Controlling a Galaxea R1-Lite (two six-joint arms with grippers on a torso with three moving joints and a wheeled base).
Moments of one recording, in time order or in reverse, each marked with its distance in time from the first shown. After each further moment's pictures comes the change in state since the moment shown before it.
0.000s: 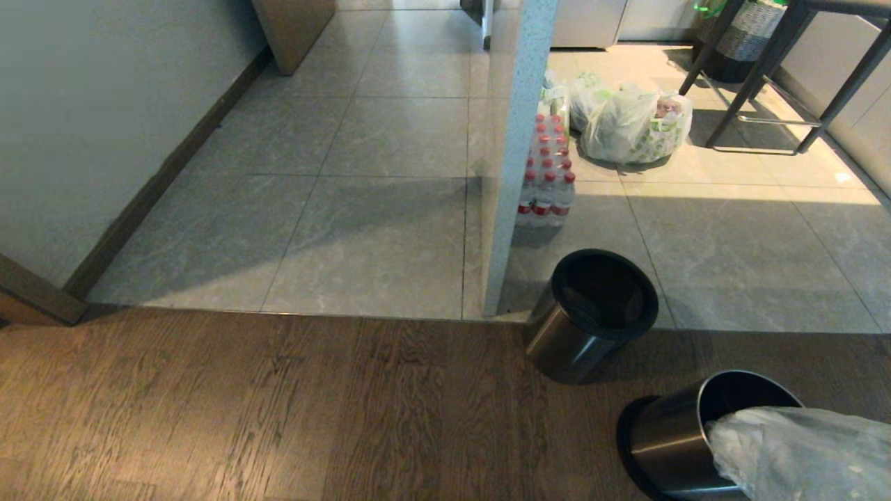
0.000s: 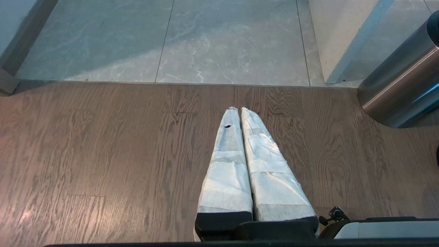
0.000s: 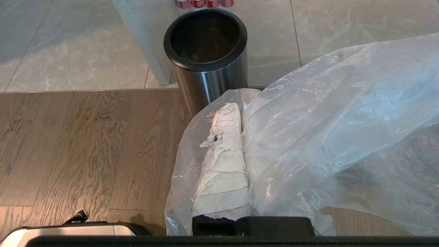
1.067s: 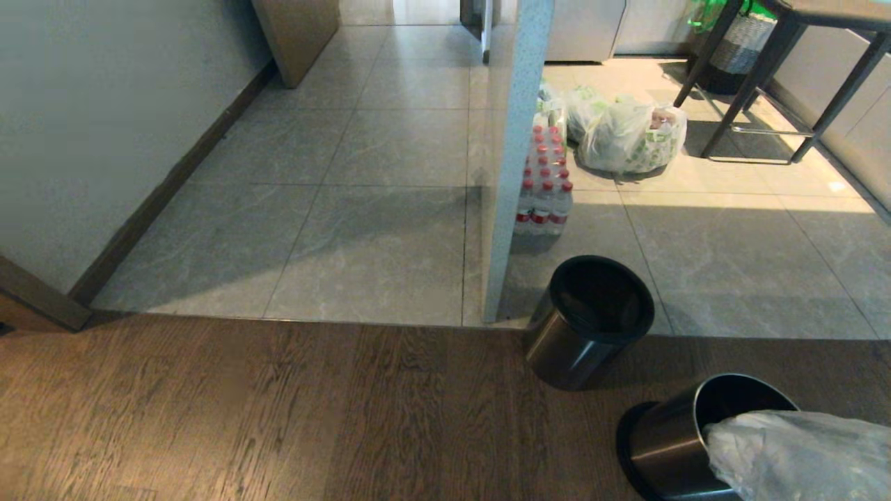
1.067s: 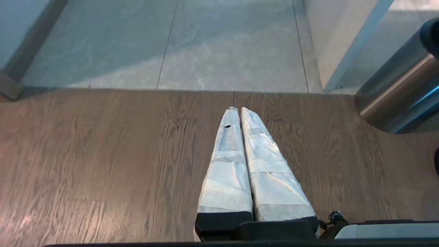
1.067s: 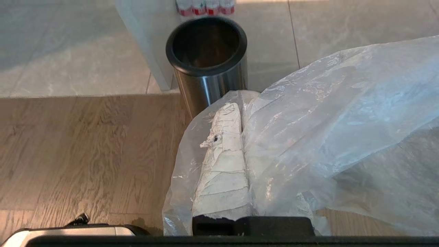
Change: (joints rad) left arm 0.000 0.000 0.000 0.000 0.000 -0.001; right arm 0.000 -0.001 0.000 -0.001 0.000 -0.001
